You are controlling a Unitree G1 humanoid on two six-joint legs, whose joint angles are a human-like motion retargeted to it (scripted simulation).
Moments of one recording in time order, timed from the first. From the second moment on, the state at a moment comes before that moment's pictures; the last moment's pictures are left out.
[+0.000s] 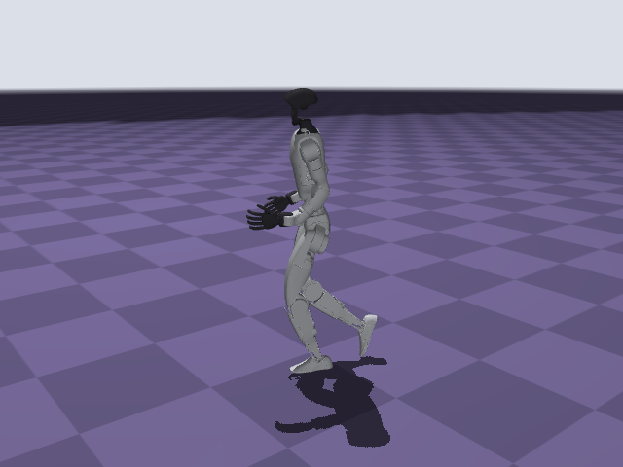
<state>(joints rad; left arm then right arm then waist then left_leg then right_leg) 0.21 -0.05 0.26 0.38 -0.07 -0.74 -0.18 0.36 0.00 -0.19 0.50 -0.01 -0.57 0.51 0.03 -0.06 -0.06 -0.46 0.10 0.16 0.64 -0.33 0.07 -0.25 0.30 -0.01 1.01 0.27 0.02</state>
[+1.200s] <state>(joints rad) 0.22 0.02 0.32 0.56 0.15 -0.87 -0.35 0.24 0.05 -0.40 0.10 -0.12 -0.76 -0.09 -0.07 -0.01 -0.14 -0.39 -0.13 0.13 1.12 0.33 -0.06 -0.48 -0.05 0.07 0.59 -0.21 -0.26</state>
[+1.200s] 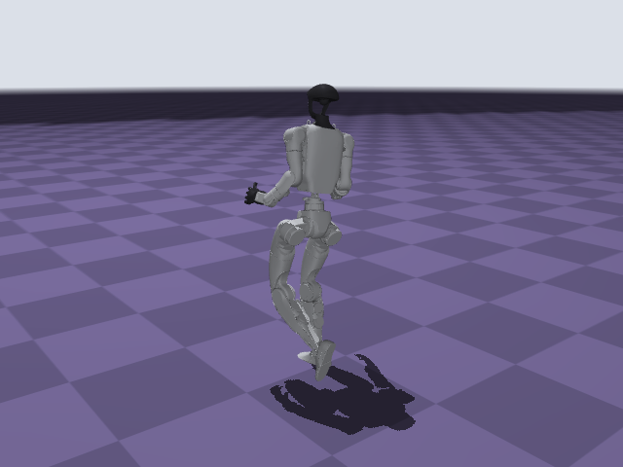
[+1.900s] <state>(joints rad) -0.04 0.02 0.27 0.32 -0.14 -0.69 -0.42 0.42 0.08 -0.28 0.18 -0.02 -0.65 0.20 -0.18 0.09 -0.09 -0.09 -0.03 0.18 0.73 0.52 -0.17 -0.57 0.05 0.03 0.41 -0.08 -0.26</state>
